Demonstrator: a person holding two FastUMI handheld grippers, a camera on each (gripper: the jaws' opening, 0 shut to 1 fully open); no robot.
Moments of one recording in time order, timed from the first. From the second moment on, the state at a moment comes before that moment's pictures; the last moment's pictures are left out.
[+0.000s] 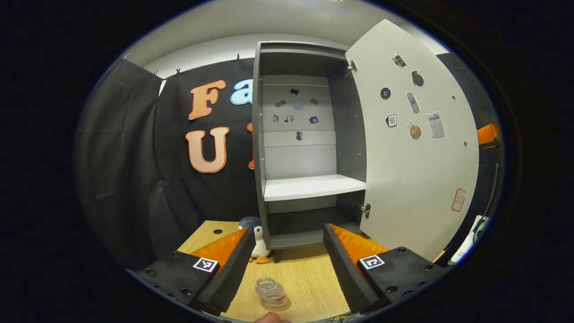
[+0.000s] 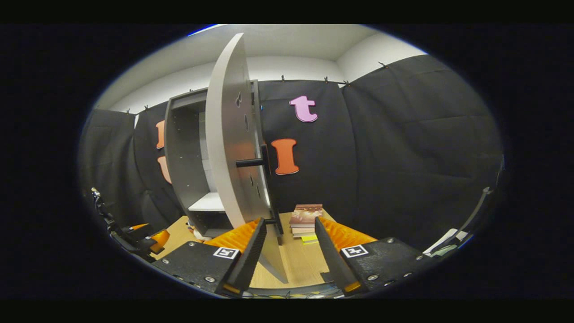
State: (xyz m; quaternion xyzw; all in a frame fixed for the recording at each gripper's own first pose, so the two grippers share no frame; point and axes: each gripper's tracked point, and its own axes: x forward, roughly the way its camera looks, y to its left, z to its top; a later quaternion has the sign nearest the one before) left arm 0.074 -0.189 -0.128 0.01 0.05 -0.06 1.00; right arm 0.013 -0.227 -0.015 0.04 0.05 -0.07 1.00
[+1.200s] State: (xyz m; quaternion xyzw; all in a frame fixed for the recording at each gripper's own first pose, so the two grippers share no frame) left arm 0.088 -0.116 -0.129 0.01 0.06 0.00 1.00; right arm 0.062 -0.074 -0.030 0.04 0.07 0.10 0.99
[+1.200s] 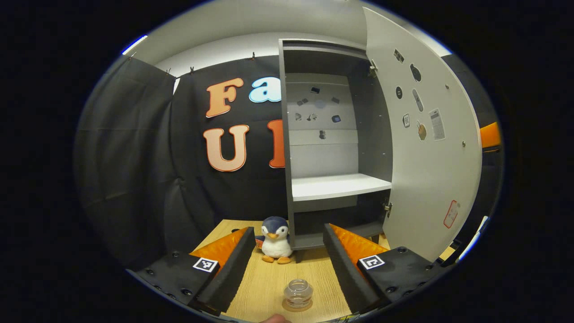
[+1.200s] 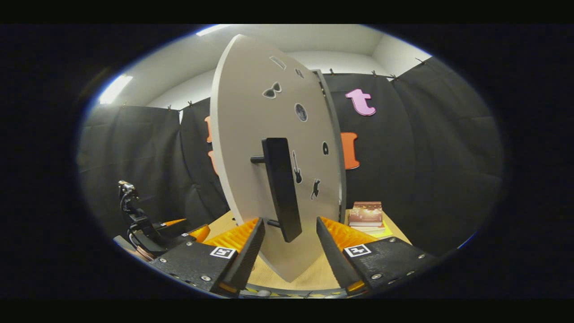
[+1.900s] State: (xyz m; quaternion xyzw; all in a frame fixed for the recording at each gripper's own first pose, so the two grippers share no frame) left arm 0.113 -0.030 -0.136 0.00 0.06 0.07 1.00; right arm 0.113 -0.037 -0.037 0.05 0.08 0.17 0.98
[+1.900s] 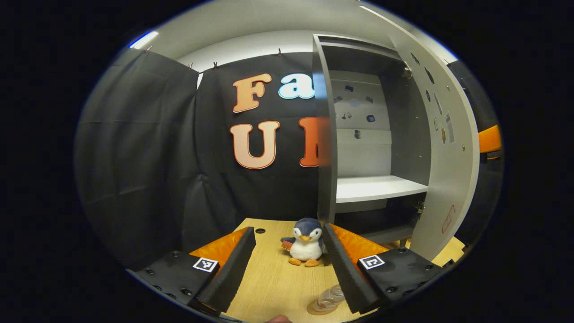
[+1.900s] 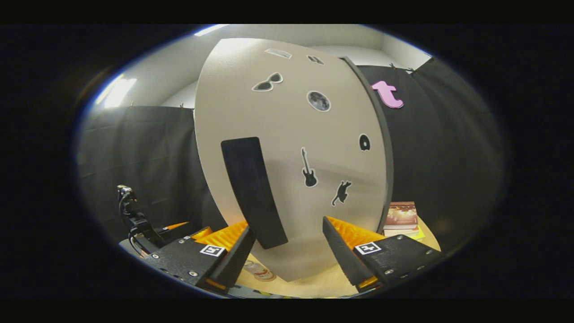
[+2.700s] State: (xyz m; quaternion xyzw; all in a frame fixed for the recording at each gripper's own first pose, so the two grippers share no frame) left arm 0.154 0.055 -0.160 -0.03 0.07 0.11 0.99; right arm 0.142 -0.006 -0.038 0.02 0.06 0.17 0.98
